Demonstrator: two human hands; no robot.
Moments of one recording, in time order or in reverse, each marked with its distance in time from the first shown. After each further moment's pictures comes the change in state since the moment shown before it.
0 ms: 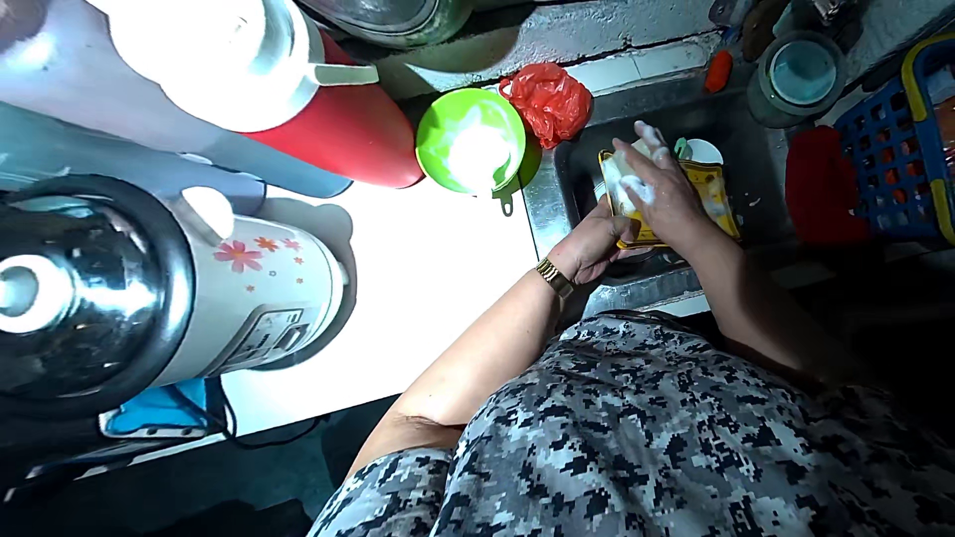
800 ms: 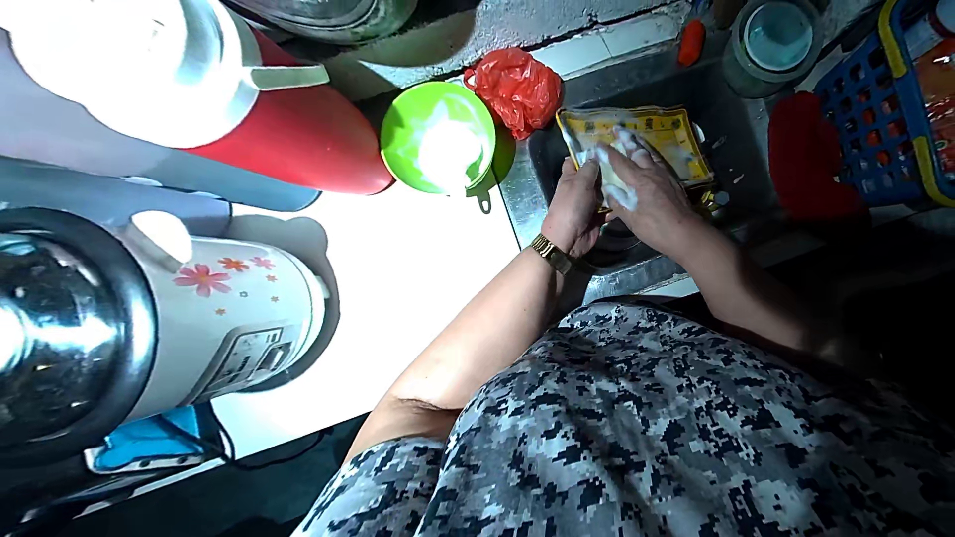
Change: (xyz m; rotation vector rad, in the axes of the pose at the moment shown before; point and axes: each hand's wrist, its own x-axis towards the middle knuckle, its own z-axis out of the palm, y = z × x) left_hand 0.027 0.007 0.015 -0.120 0.277 0.172; right_hand -0.025 -0.017 -0.011 -0.089 -0.091 0.089
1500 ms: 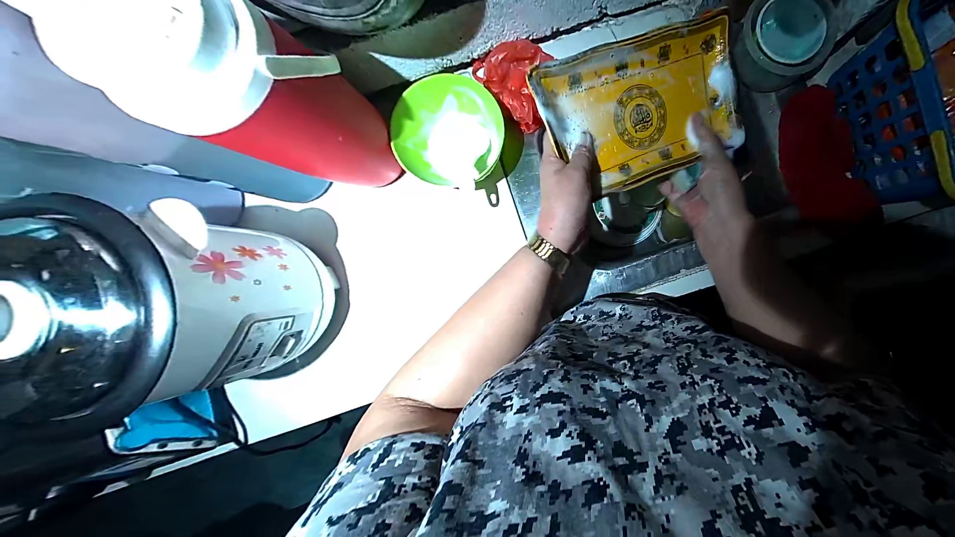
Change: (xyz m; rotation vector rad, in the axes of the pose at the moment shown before) left_hand -0.006 0.007 -0.008 0.123 0.066 0.422; right_hand 0.001 0.028 -0.003 1.519 0.447 0.624
